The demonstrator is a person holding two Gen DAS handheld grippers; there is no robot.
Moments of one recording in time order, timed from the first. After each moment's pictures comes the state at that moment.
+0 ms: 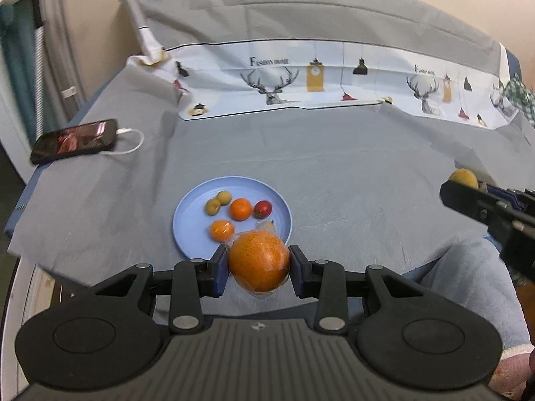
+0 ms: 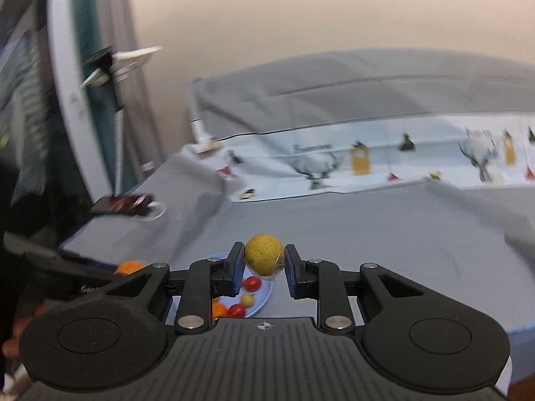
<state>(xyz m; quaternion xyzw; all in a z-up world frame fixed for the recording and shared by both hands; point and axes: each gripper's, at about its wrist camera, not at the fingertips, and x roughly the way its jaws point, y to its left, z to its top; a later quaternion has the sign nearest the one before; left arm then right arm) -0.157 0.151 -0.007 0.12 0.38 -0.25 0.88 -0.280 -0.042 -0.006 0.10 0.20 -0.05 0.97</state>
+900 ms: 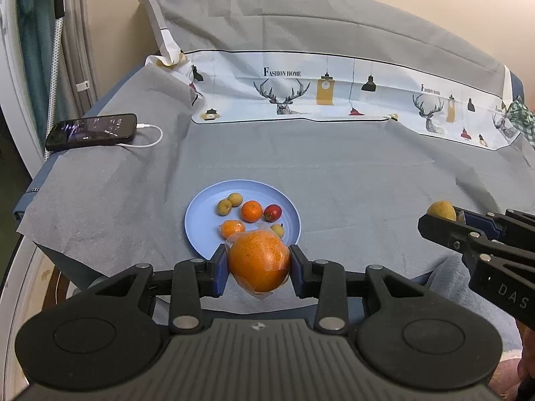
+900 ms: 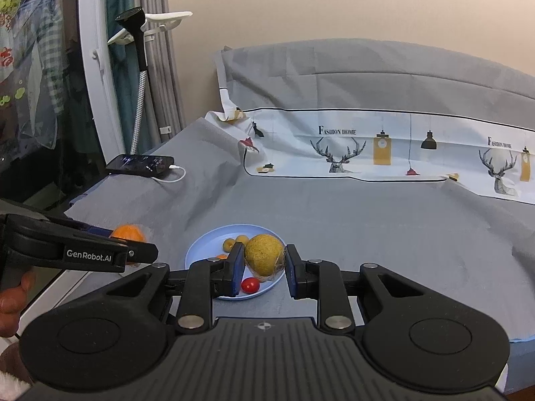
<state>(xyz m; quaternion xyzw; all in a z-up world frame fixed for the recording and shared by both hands) -0.158 0.177 -0.006 0.09 0.37 -0.24 0.89 -0.271 -0.010 -0.013 0.06 0.24 -0.03 0.97</state>
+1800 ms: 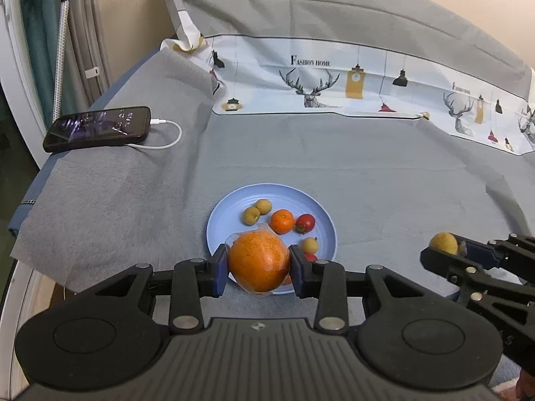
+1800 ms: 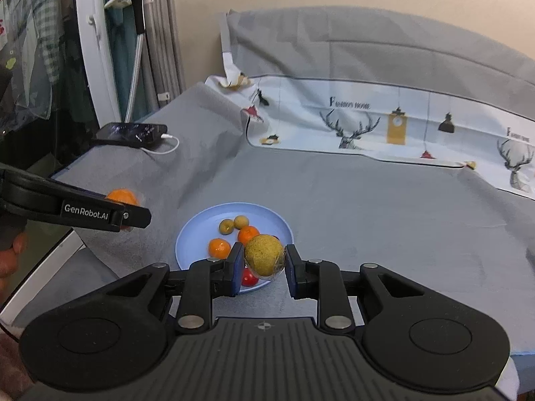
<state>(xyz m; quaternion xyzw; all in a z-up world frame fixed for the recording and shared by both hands) -0.080 0.172 -0.023 0.09 0.40 -0.21 0.89 -0.204 -0.007 -0.037 0.04 0.30 -0.02 0.95</state>
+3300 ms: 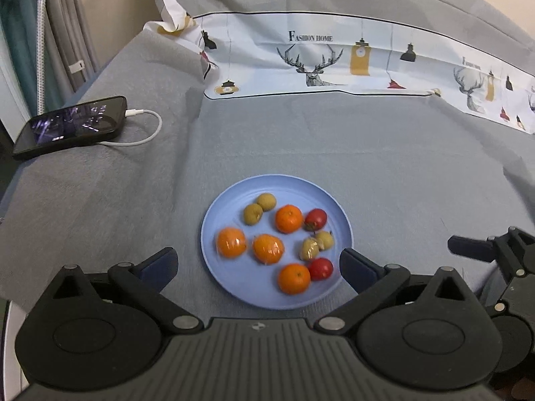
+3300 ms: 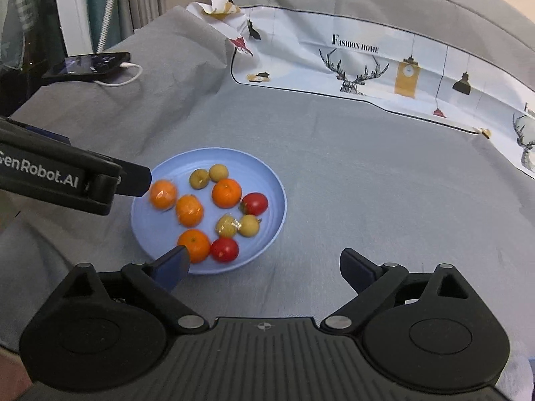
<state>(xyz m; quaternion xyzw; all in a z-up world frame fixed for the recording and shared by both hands) -0.053 0.146 -0.055 0.13 0.41 -0.21 0.88 -0.135 -0.008 -0.095 0.01 0.40 -0.04 0.92</state>
